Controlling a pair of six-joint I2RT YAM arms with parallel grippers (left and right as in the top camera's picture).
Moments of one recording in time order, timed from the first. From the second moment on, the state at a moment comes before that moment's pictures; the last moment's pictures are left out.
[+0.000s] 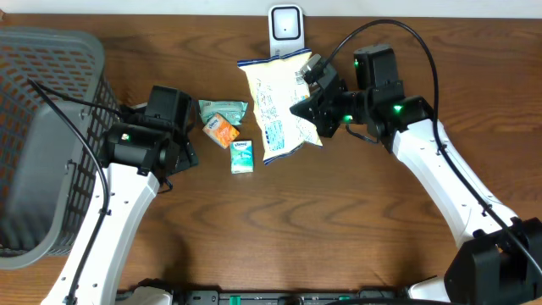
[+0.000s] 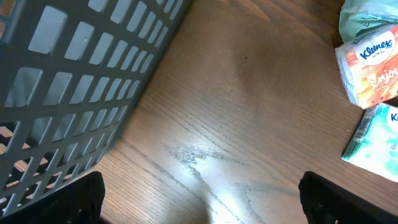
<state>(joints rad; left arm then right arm) -0.22 1.33 1.24 -1.25 -0.39 -0.59 0.33 1.63 1.30 -0.48 -0.68 -0.25</state>
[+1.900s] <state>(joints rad) -0.22 1.33 1.24 -1.25 -0.39 -0.59 0.33 1.81 1.30 -0.79 0.40 0.04</state>
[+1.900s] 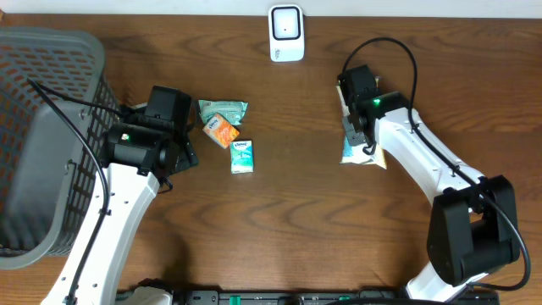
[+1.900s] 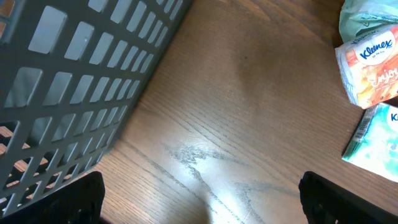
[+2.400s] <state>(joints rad) -0.22 1.33 1.24 -1.25 -0.39 -0.59 0.41 1.81 1.30 -0.87 0.65 -0.11</state>
